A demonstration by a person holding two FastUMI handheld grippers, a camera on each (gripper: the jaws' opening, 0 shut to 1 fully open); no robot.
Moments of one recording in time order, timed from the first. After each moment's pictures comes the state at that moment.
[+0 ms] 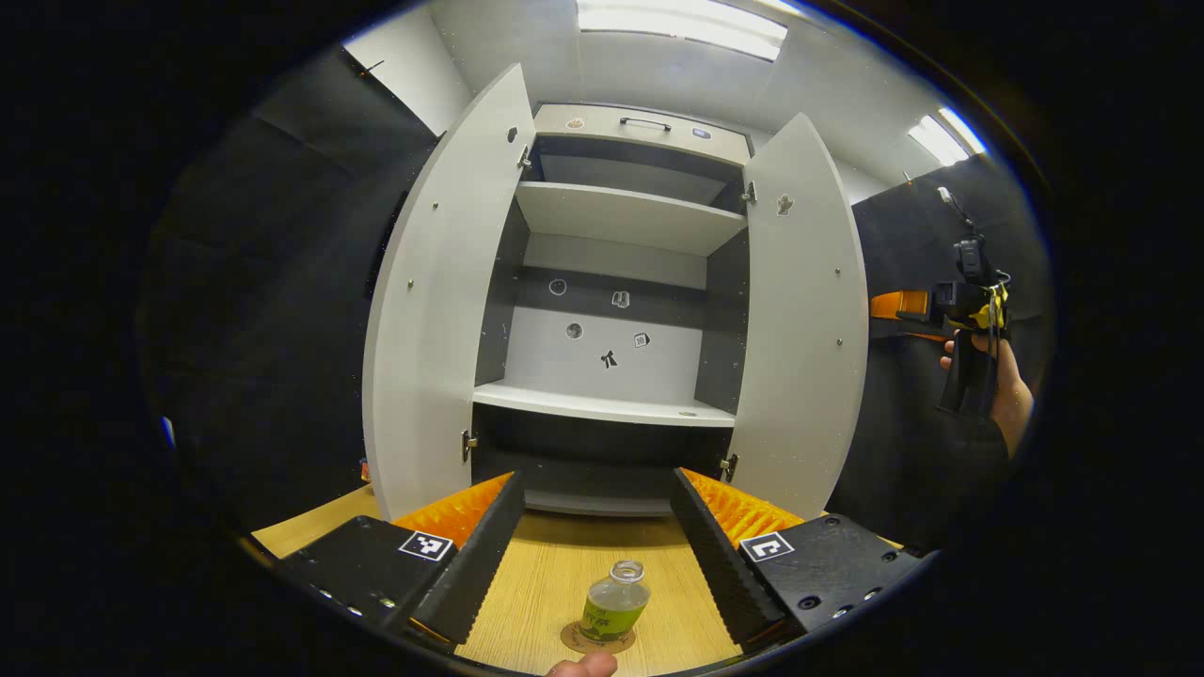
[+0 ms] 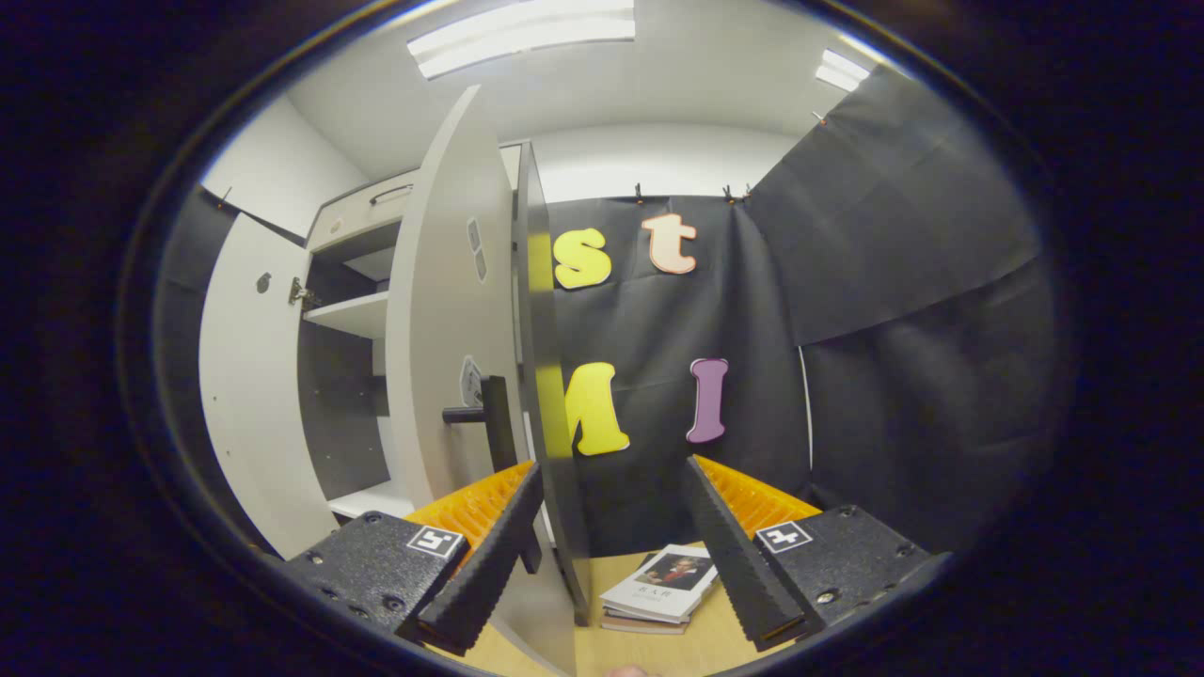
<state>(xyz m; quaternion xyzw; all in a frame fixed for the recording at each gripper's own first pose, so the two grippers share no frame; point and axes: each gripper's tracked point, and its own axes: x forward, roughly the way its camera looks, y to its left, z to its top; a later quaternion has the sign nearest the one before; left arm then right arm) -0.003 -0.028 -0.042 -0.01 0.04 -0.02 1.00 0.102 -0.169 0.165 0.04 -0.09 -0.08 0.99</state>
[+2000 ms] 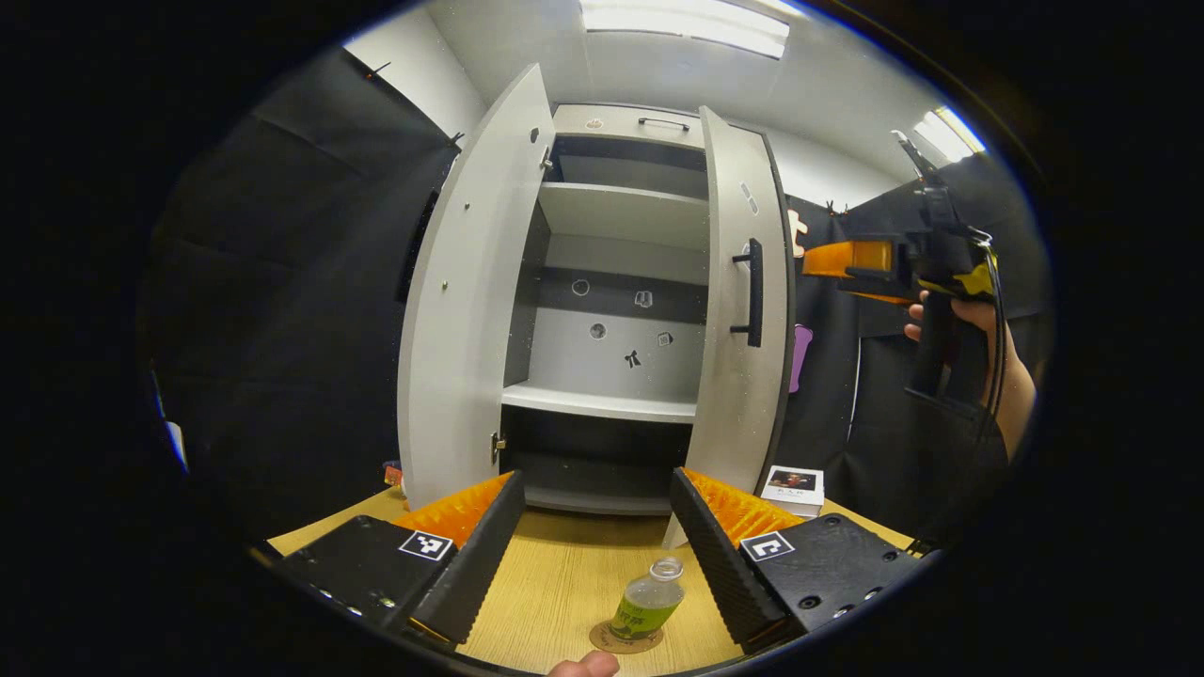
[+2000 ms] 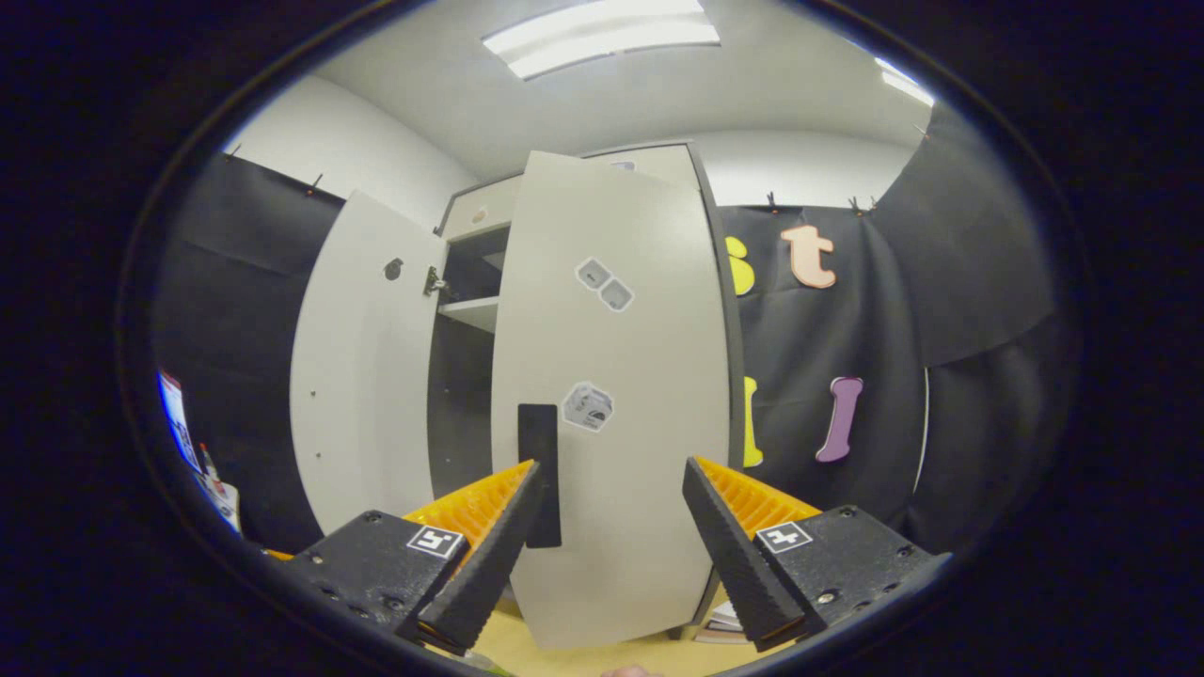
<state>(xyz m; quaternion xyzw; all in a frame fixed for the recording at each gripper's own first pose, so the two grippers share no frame) -0.007 -0.014 -0.031 -0.01 0.04 -0.01 1.00 0.113 -0.012 0.169 -0.02 -0.10 0.07 0.99</state>
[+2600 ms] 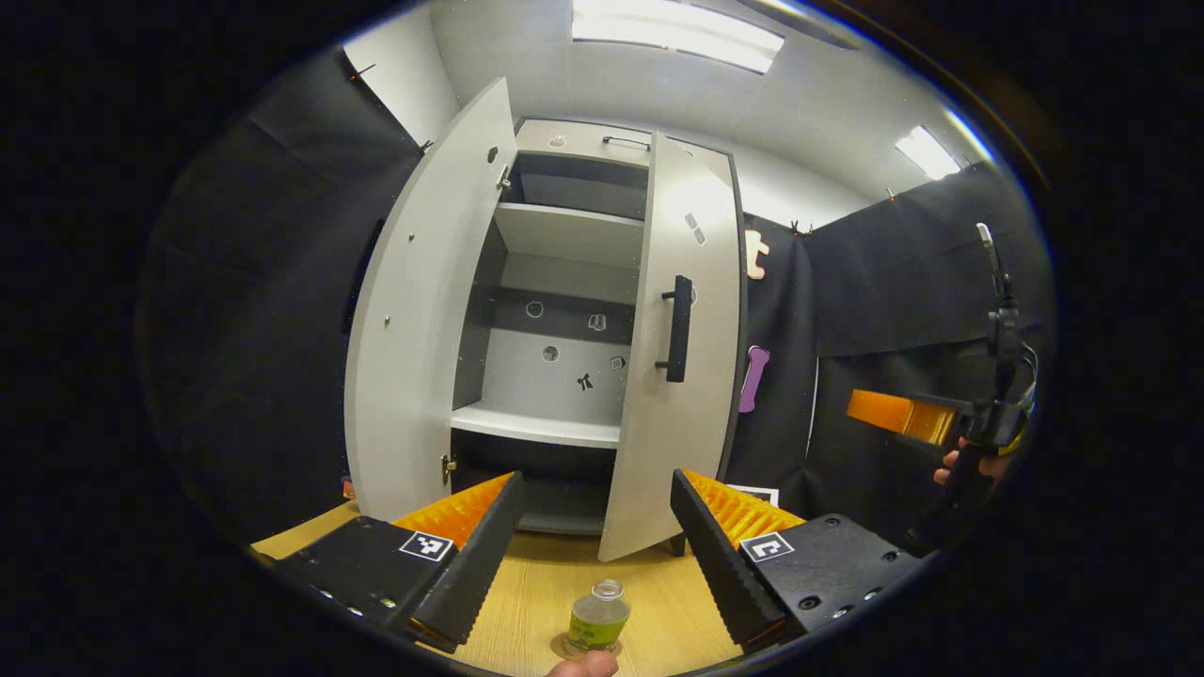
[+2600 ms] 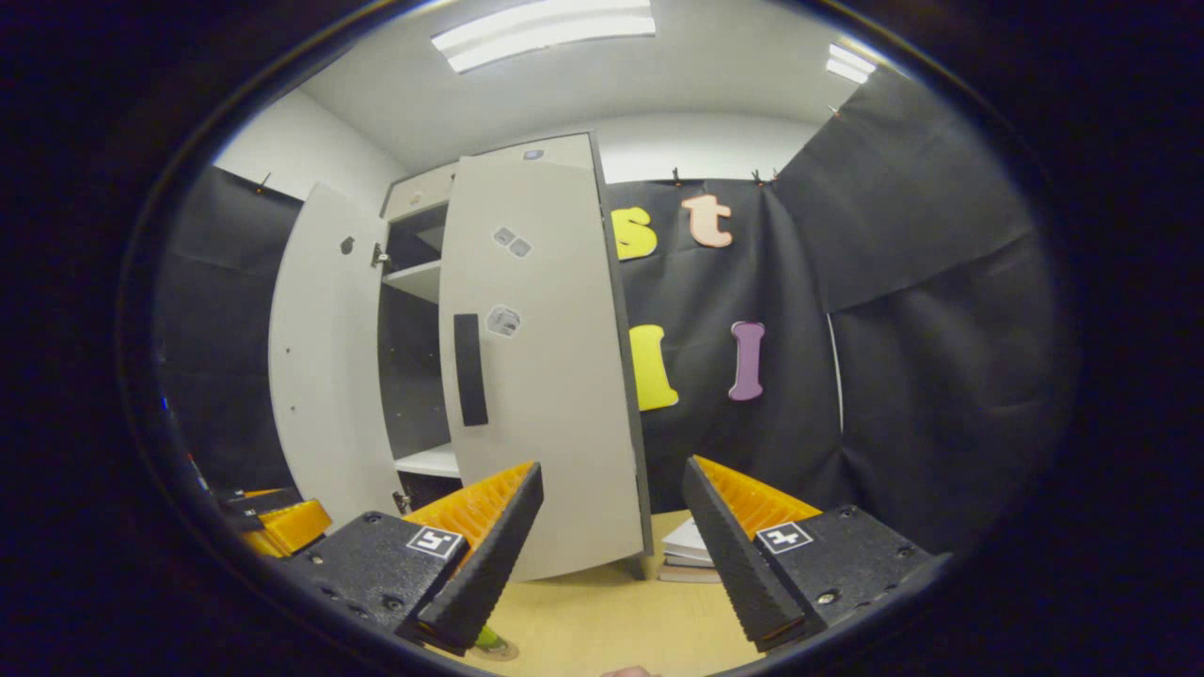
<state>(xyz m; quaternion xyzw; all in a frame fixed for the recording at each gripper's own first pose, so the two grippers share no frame) -0.004 -0.059 -0.010 -0.02 0.03 -0.07 1.00 0.015 -0.079 0.048 0.03 -0.05 -0.05 1.00</state>
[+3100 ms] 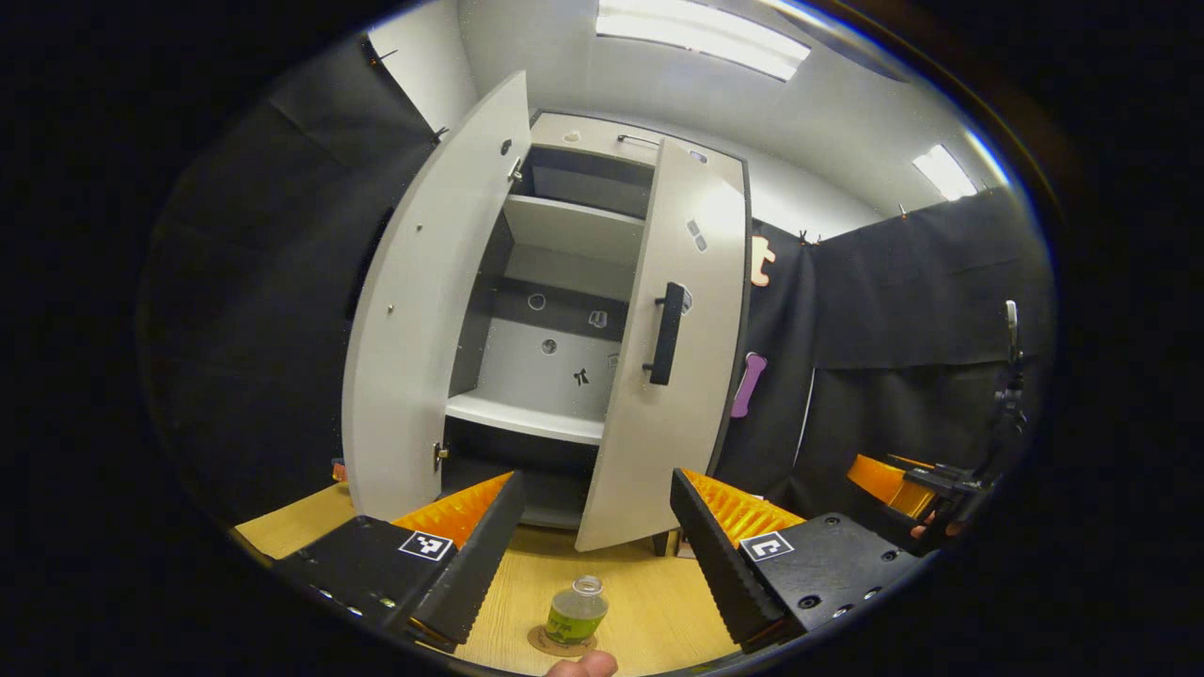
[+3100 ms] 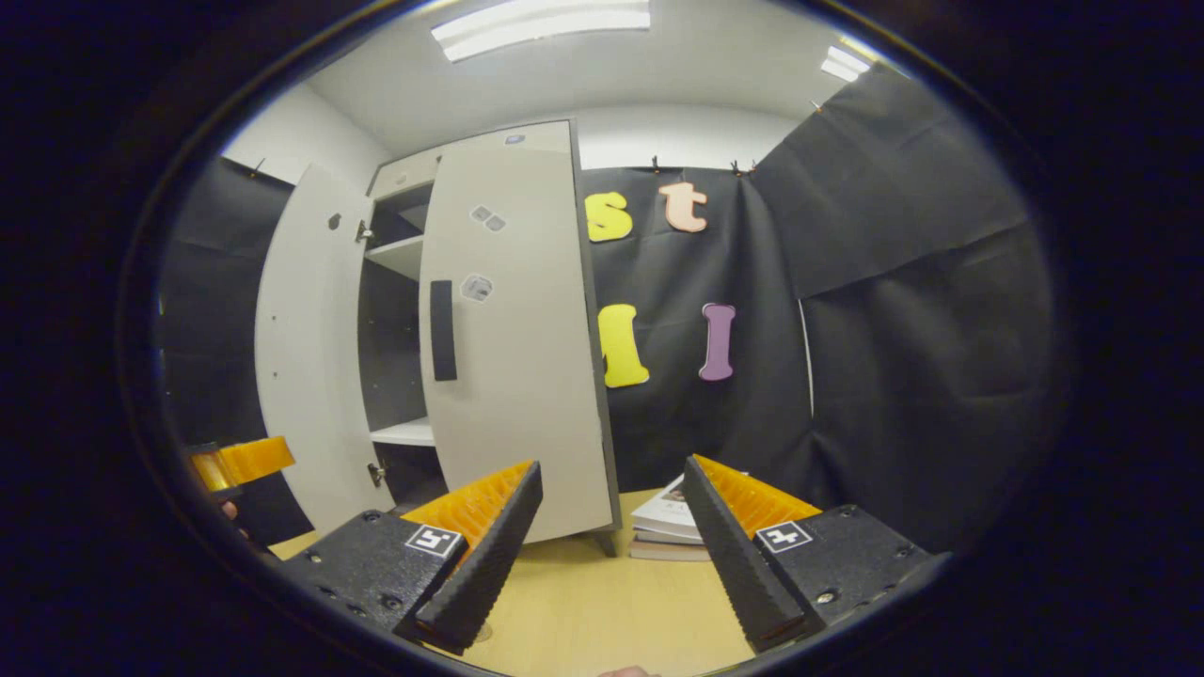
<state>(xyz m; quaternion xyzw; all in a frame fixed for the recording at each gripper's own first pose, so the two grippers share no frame) -0.006 -0.033 0.015 -0.06 0.01 -0.04 1.00 0.003 -0.080 0.017 0.04 -0.04 -0.06 1.00</state>
